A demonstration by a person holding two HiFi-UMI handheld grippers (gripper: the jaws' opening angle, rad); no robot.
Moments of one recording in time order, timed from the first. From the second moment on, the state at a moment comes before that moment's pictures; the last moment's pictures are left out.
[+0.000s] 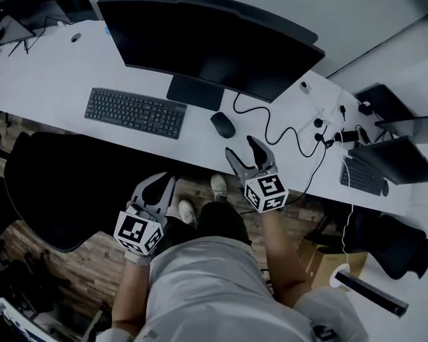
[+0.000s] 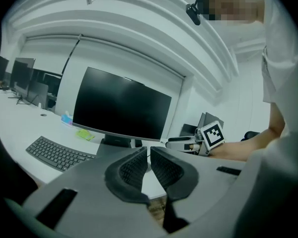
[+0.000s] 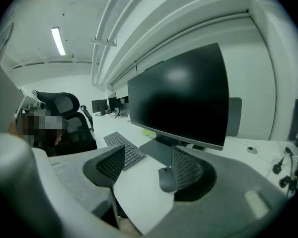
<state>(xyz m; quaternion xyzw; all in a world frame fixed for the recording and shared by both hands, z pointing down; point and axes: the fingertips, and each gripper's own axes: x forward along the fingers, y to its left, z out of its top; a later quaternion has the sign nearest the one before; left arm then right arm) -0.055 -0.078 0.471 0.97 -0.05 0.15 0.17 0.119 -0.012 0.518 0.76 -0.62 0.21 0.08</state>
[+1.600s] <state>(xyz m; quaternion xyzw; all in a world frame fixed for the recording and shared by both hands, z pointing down) -0.070 -0.104 0.536 0.92 -0.24 0.21 0.23 0.176 -0.082 0.724 0.69 -0.61 0.30 0.24</state>
